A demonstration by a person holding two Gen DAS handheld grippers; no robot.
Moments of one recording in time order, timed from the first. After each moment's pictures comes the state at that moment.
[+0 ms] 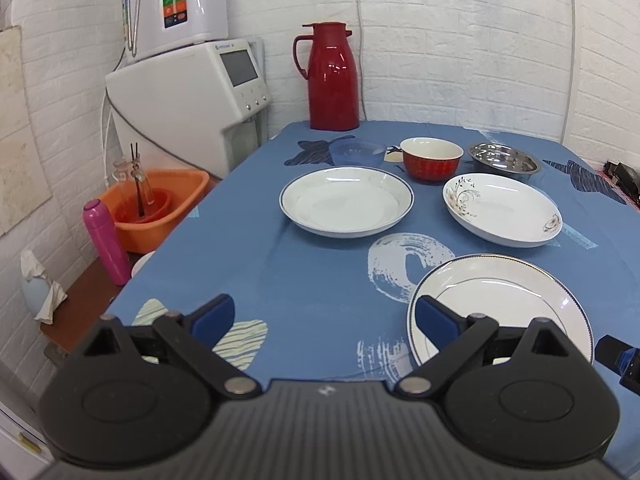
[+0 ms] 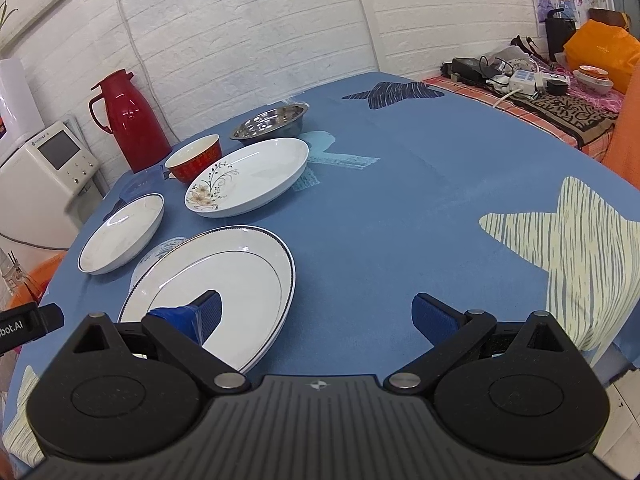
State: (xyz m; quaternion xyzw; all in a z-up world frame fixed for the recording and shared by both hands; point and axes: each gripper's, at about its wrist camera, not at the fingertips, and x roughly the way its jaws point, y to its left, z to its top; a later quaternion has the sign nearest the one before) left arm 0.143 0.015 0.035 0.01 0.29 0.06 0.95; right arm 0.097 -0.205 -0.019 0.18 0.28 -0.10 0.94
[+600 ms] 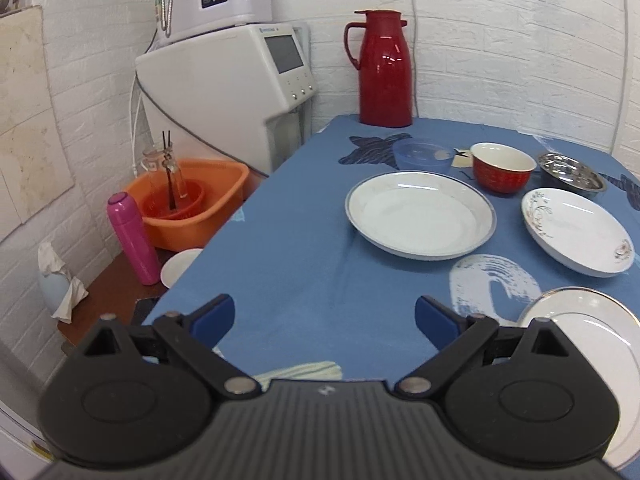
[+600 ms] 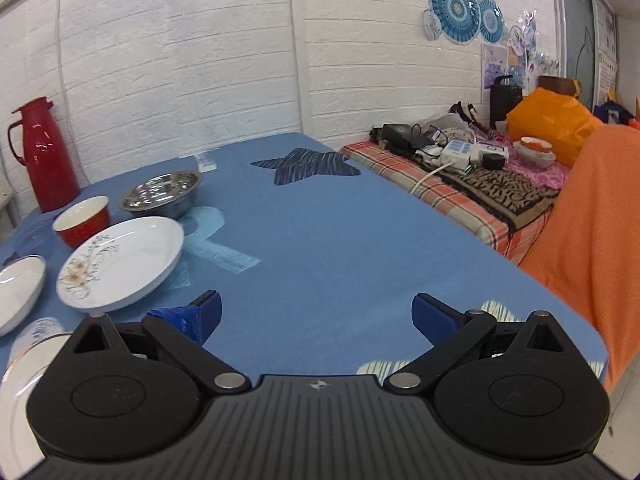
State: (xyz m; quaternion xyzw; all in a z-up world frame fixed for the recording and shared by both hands) left arm 0.198 0.079 0.028 0.00 0.30 0.11 0.95; right arm 0.158 -0.293 -0.003 0.09 0.24 -0.22 0.94
